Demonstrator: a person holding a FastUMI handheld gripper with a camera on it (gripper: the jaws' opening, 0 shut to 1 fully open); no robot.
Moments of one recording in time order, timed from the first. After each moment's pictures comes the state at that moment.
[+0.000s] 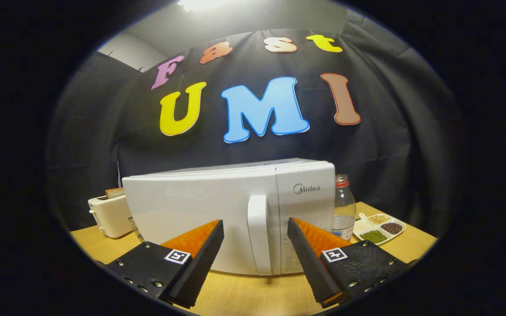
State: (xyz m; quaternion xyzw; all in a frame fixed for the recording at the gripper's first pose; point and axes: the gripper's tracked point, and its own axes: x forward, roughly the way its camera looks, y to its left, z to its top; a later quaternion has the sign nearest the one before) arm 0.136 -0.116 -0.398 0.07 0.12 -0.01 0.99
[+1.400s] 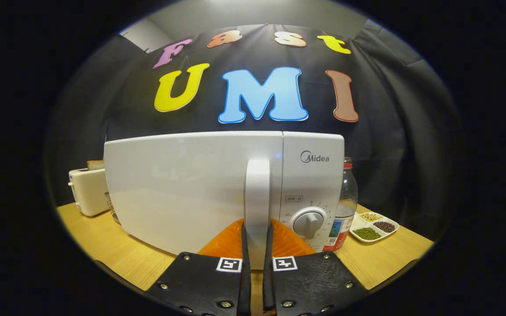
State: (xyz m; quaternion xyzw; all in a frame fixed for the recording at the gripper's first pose) arm 0.145 -0.114 -0.436 0.00 0.13 -0.04 0.99
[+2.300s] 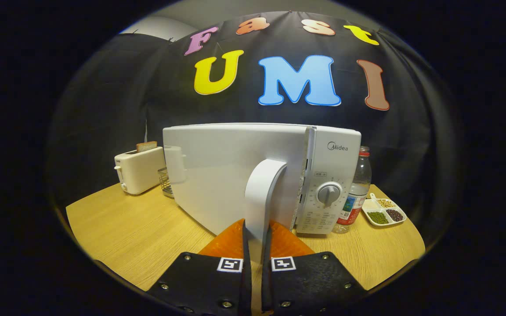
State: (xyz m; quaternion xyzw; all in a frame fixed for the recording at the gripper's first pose) arm 0.044 -0.062 -0.416 -0.01 0.23 0.09 0.97
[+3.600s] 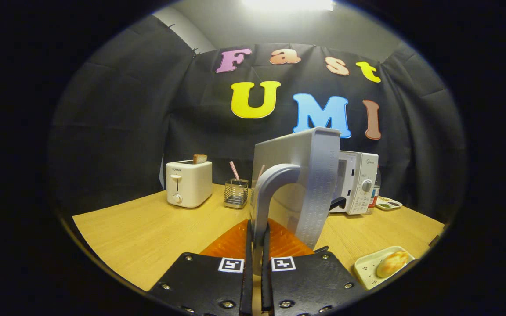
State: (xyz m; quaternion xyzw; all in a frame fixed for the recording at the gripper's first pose) arm -0.082 0.199 -0.385 -0.03 0.13 0.01 0.99
